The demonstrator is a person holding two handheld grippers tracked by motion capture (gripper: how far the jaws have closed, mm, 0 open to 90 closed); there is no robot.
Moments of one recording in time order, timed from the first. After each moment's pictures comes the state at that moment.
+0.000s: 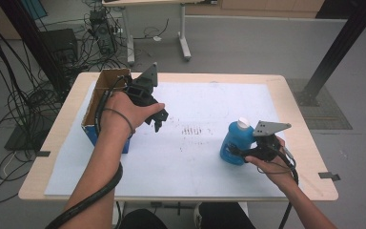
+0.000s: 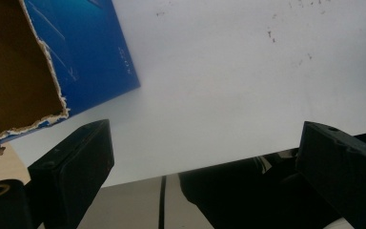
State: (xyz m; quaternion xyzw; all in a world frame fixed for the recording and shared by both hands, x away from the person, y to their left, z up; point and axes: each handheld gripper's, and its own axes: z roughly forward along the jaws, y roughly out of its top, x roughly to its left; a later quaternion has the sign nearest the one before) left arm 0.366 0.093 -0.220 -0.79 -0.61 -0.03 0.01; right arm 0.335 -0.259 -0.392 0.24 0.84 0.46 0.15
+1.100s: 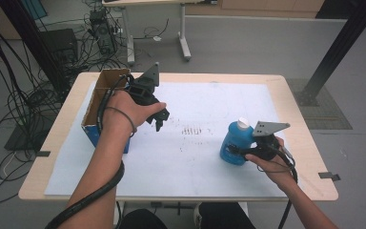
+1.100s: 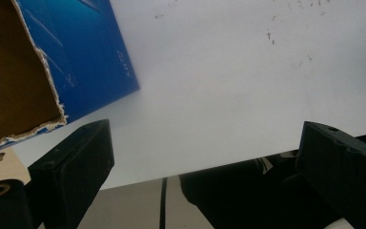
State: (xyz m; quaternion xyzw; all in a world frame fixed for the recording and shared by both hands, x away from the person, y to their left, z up) left arm 0.370 0.090 -0.221 -0.79 -0.61 -0.04 0.01; right arm 0.339 -0.260 -0.397 0.24 0.84 0.47 0.13
